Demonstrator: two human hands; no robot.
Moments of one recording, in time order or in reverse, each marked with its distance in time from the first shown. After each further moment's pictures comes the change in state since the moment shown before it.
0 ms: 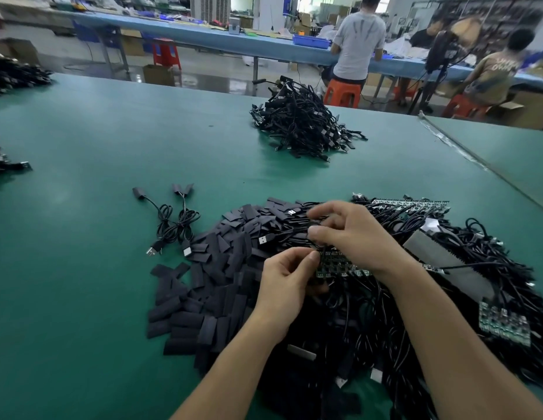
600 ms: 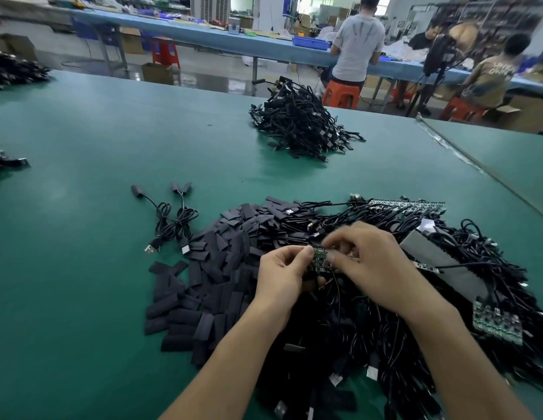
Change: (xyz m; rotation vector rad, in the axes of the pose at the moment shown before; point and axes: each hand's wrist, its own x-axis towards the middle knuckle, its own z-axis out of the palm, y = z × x) left_hand 0.012 -0.002 0.005 -0.125 0.111 -0.151; right_hand -0.041 0.009 -0.011 -0.512 0.071 -0.138
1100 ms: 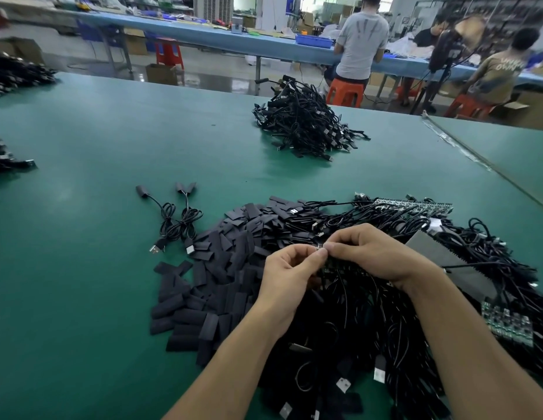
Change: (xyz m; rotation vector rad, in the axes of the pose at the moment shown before) left_hand -0.008 0.005 -0.005 0.138 -0.076 0.063; right_hand 0.033 0.022 0.003 0.471 -0.361 0.137
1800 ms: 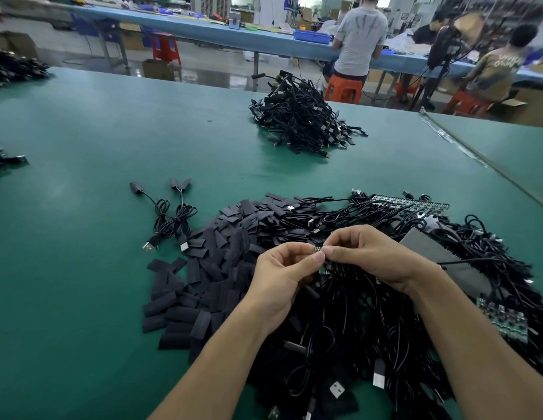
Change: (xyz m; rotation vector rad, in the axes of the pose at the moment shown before) left_hand -0.003 0.006 -0.003 -0.159 -0.053 -0.090; right_hand -0.005 0.013 0.001 0.260 -0.057 -0.031
